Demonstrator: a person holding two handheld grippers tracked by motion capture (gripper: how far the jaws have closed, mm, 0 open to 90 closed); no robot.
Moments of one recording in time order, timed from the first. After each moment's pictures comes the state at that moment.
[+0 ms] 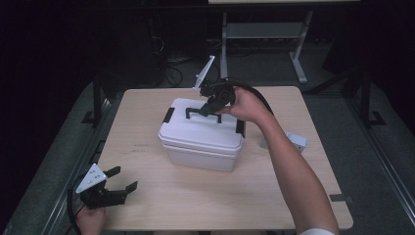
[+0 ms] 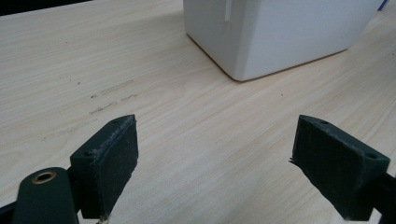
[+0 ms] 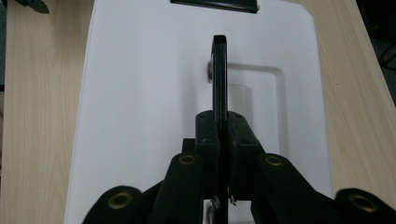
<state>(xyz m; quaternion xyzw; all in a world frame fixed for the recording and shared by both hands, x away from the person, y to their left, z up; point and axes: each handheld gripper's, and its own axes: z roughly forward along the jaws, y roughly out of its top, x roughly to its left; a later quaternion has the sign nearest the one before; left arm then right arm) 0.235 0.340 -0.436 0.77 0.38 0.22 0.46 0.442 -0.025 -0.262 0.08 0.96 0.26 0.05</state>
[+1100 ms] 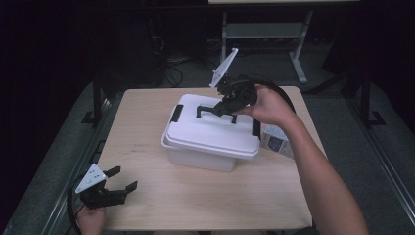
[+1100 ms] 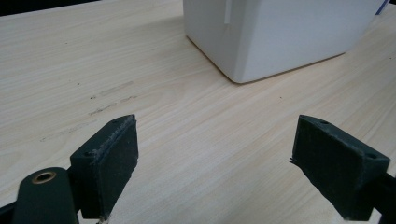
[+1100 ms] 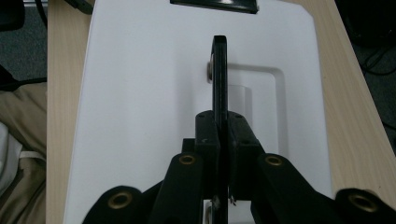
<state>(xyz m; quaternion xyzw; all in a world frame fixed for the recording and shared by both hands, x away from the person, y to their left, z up) 0.234 0.338 -0.436 0.77 0.38 0.22 0.46 0.397 -0.068 -0.219 0.08 0.96 0.27 0.07</state>
